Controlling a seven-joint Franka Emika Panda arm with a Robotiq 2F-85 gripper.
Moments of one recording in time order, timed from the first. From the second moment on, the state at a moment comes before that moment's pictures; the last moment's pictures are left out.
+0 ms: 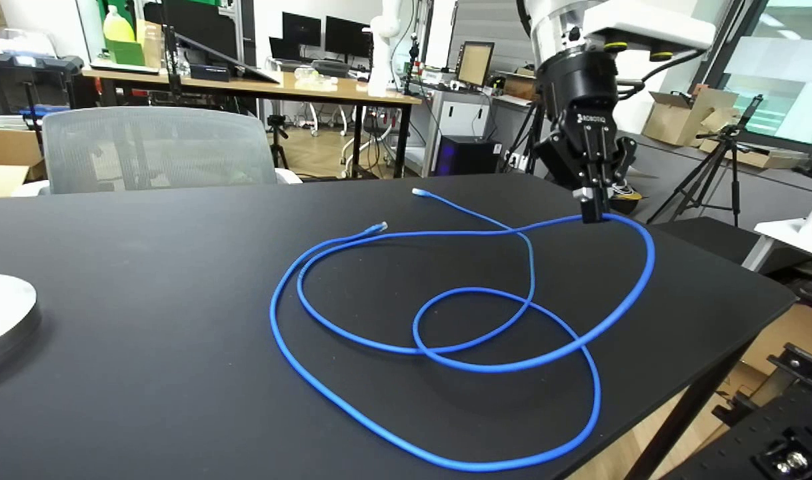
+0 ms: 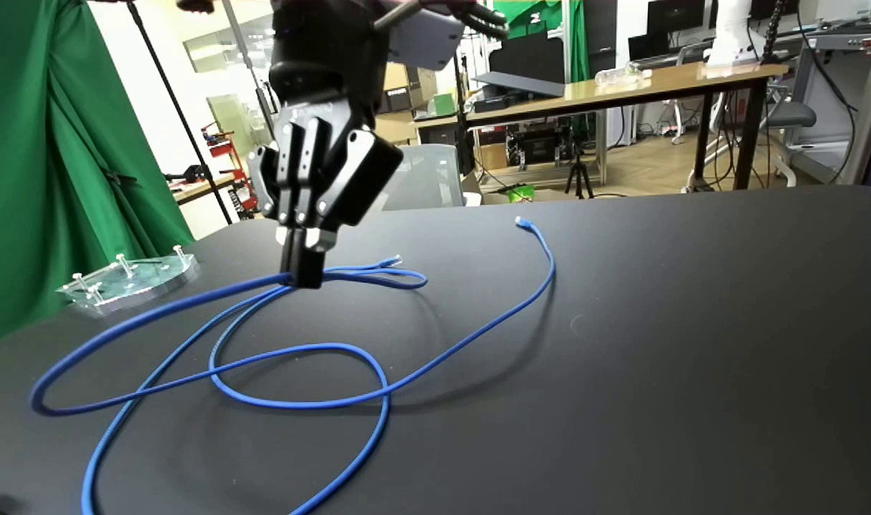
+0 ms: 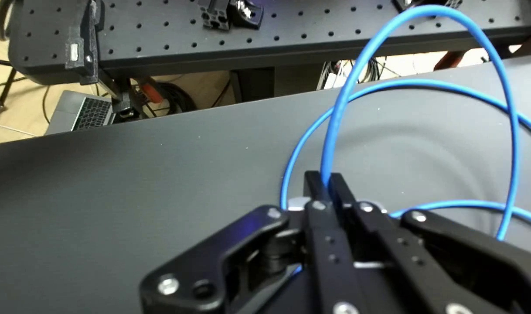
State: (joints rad) arm -0.08 0.15 -0.09 -2.31 -0.03 1.89 -0.05
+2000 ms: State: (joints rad) arm -0.32 0.60 -0.18 -1.84 0.17 2.15 -0.14
